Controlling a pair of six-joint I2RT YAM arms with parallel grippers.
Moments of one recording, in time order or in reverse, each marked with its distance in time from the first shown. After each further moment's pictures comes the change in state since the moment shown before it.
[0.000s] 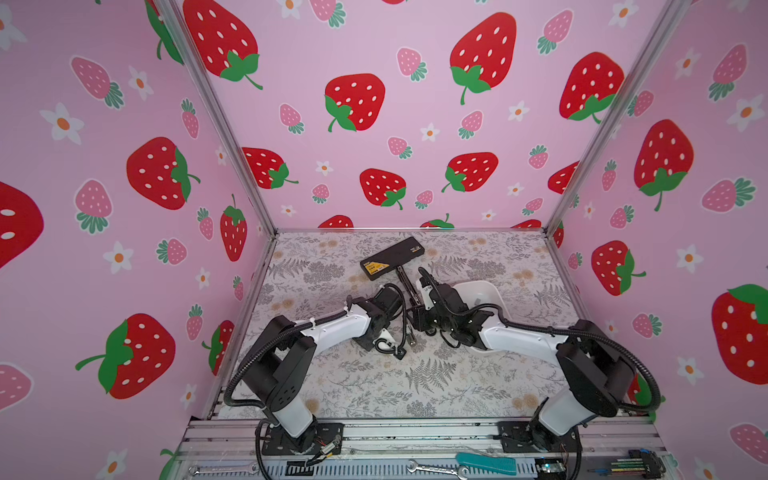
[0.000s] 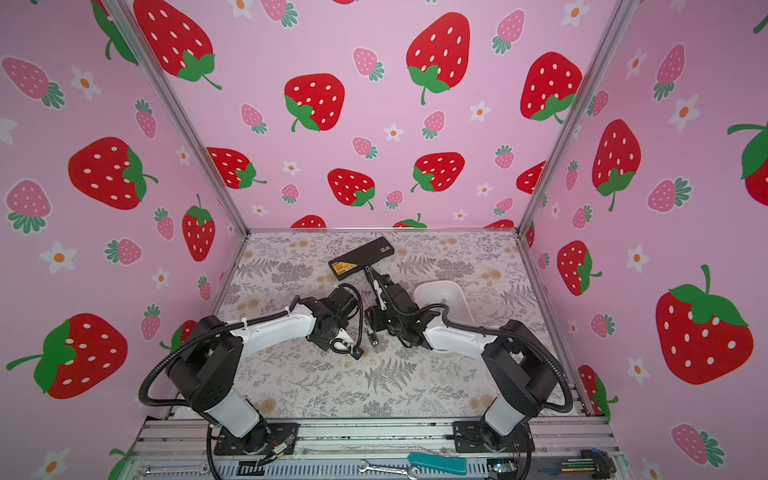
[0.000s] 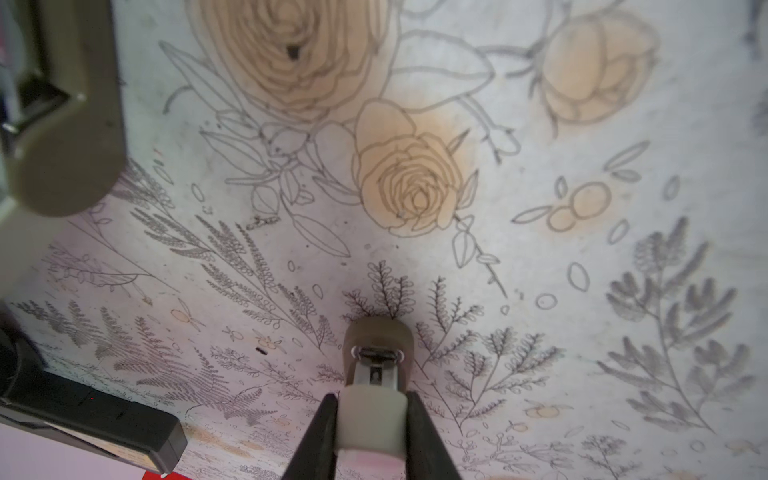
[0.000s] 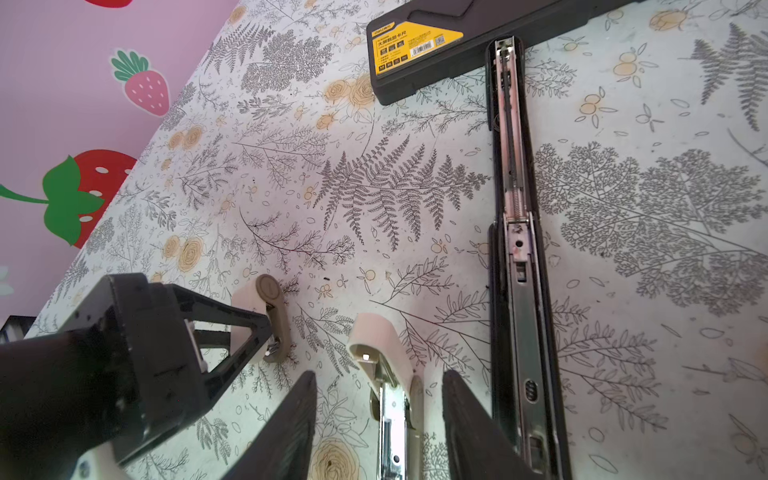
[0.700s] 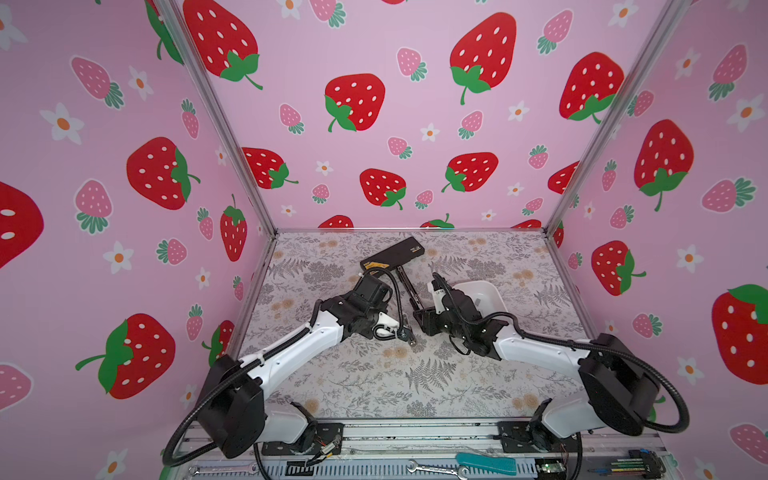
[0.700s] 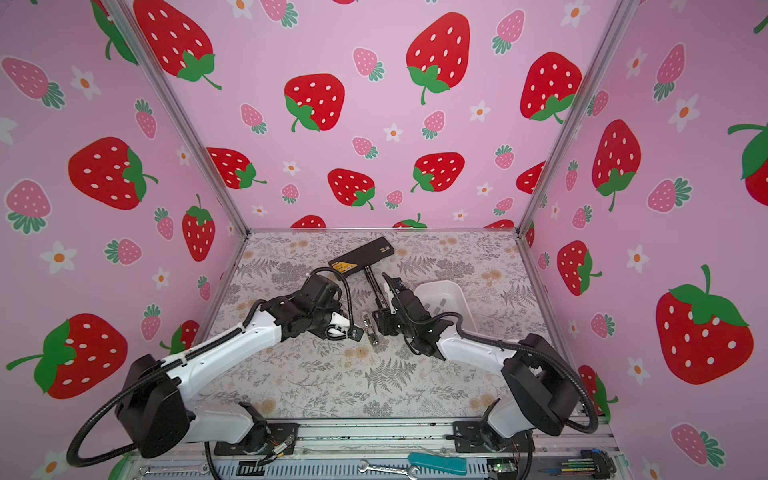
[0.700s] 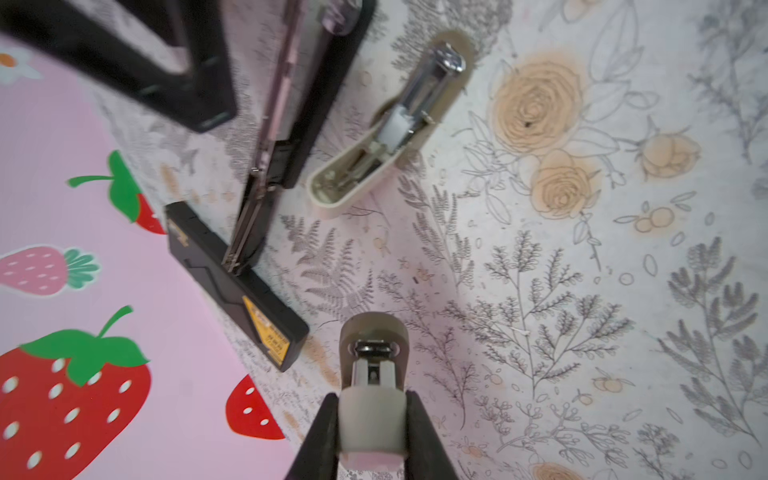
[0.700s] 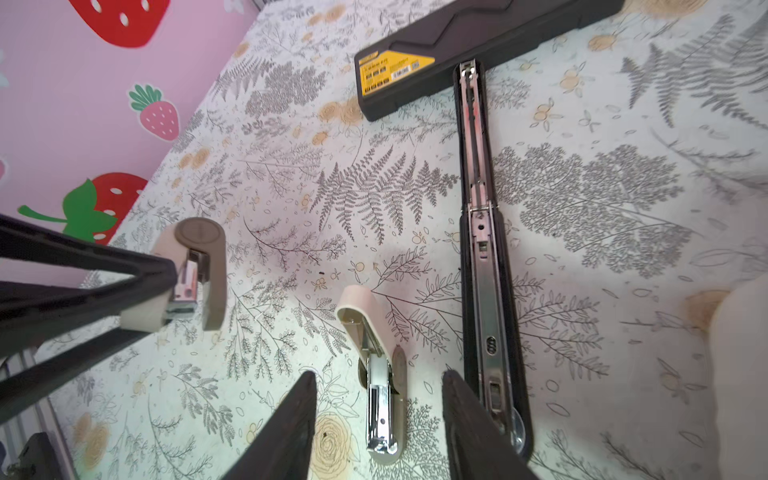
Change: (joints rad) left arm 0.033 -0.346 0.000 0.098 0.162 -0.098; right arm -0.006 -0.177 -0.156 0.077 0.048 0.024
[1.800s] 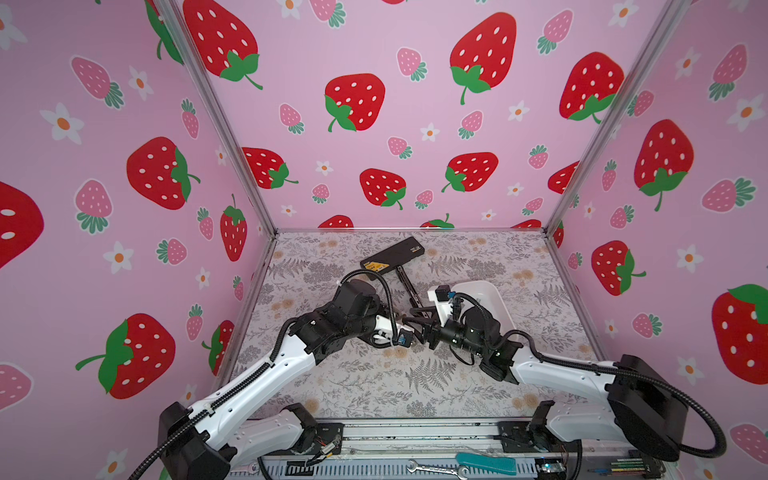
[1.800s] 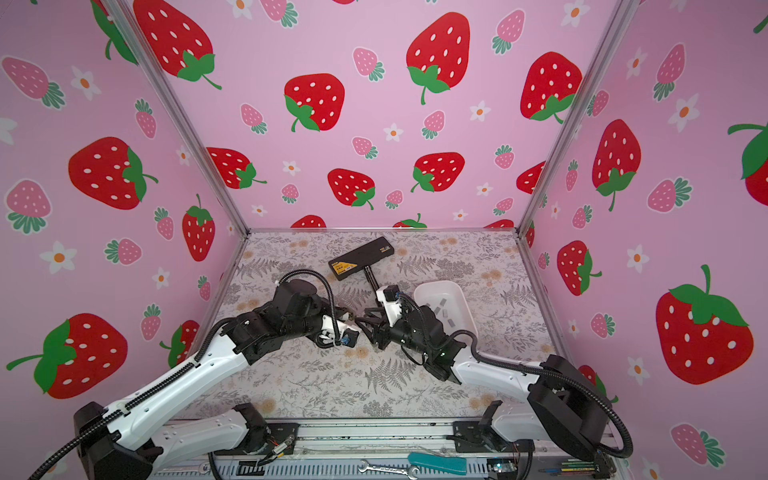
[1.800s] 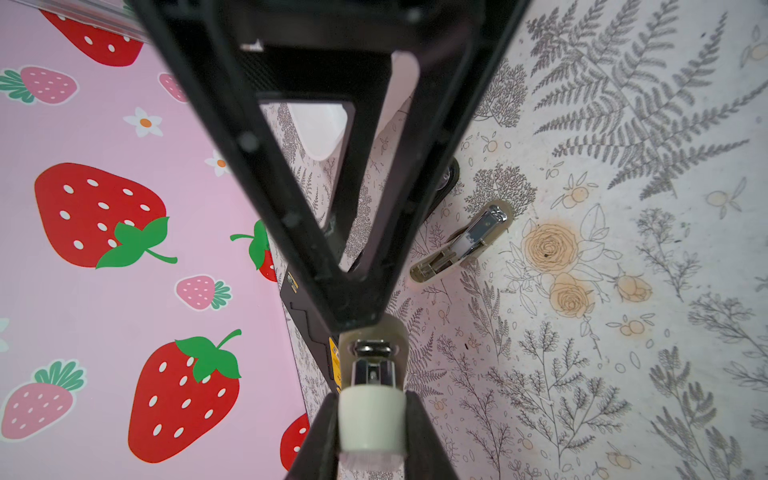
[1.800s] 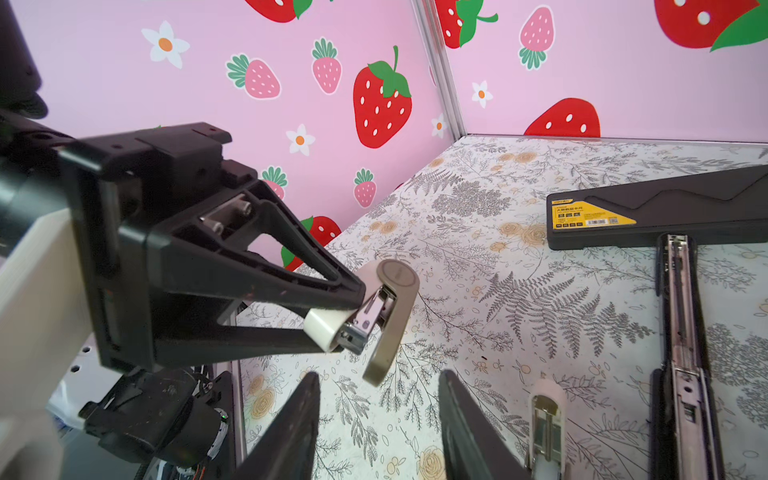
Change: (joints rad) left arm -0.066 -0.225 -0.027 0.019 0.154 -0.084; right arm 0.096 -0.133 -0.174 0.478 -0.248 -0.091
